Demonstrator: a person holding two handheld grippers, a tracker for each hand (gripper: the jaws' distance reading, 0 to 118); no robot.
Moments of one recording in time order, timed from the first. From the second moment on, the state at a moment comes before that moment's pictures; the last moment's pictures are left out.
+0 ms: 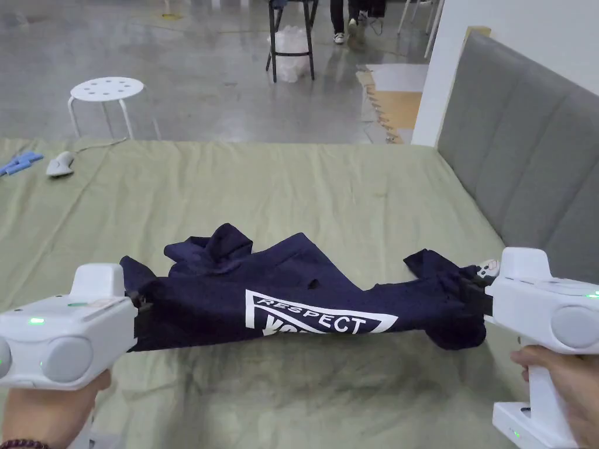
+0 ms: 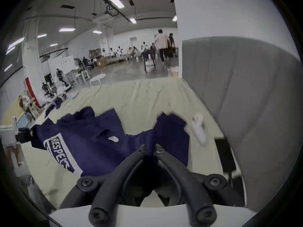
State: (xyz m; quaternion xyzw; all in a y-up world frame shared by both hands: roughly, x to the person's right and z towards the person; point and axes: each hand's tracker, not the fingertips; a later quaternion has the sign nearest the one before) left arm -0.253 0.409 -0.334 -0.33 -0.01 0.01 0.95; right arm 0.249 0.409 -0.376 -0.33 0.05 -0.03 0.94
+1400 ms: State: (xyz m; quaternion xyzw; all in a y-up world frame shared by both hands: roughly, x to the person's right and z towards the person) left arm -0.155 0.391 -0.453 -0.38 -0.13 -0.01 0.92; right arm 0.247 0.293 -0.337 -0.50 0.02 -0.01 0.87
